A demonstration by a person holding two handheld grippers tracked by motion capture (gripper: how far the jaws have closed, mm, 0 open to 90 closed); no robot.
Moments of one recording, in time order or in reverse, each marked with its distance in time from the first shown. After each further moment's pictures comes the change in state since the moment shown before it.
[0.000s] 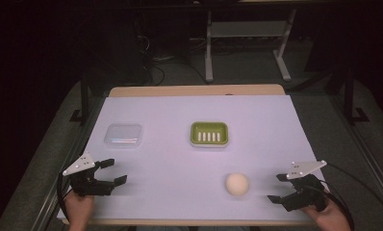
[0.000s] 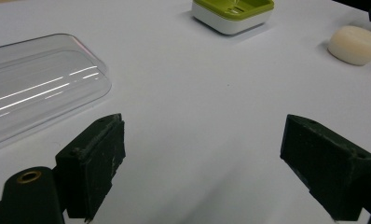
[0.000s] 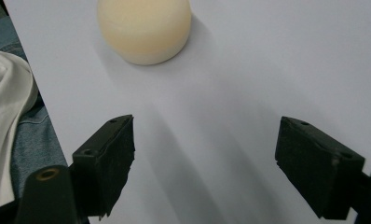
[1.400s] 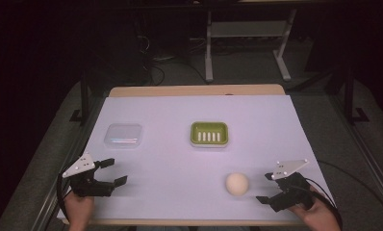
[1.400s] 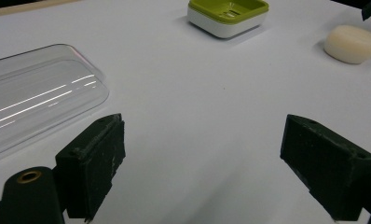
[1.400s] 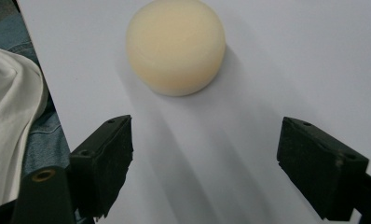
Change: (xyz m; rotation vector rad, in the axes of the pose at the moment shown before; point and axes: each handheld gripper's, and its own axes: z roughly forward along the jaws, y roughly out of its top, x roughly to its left) left arm -0.005 0.002 -0.002 -0.009 -0.001 0.033; right arm 0.019 0.027 0.016 0.027 0.014 -0.066
